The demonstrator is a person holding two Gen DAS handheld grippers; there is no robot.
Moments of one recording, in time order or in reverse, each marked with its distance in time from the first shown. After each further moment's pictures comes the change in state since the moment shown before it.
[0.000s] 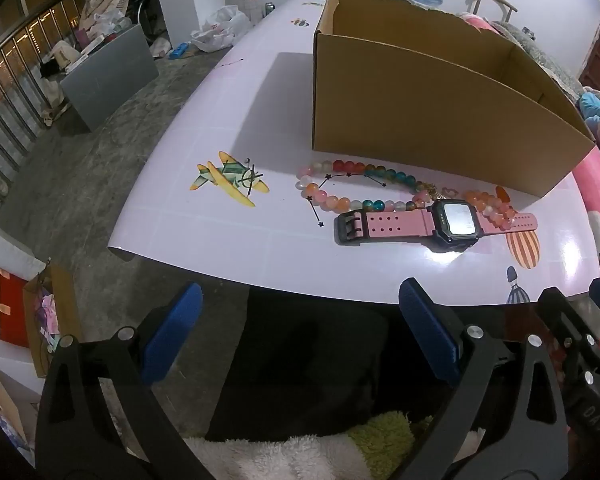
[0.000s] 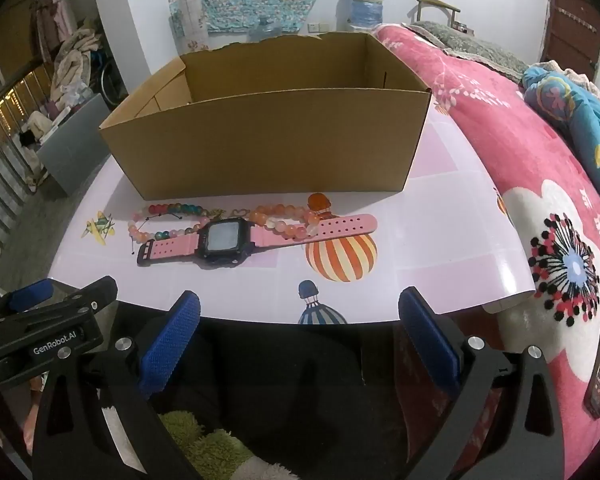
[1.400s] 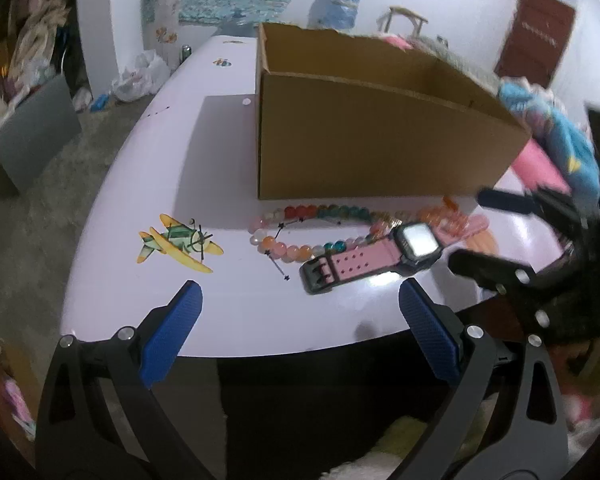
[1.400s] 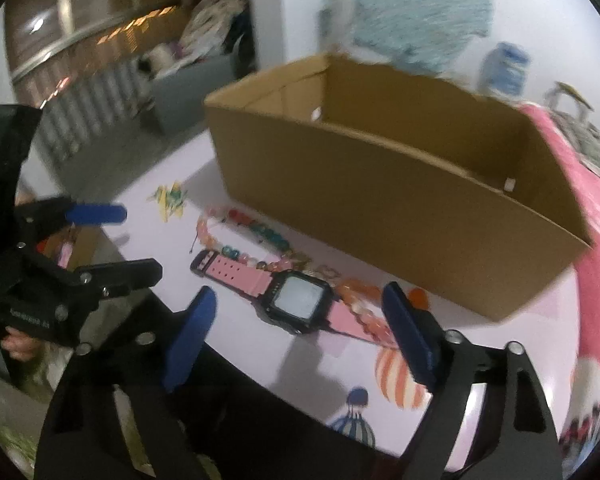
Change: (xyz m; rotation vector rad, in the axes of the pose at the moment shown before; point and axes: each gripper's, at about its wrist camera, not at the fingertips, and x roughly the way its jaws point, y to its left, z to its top) left arm 0.016 0.016 0.010 0.205 -0.147 -0.263; right arm 0.050 0.045 0.038 -0.505 -0.021 0.337
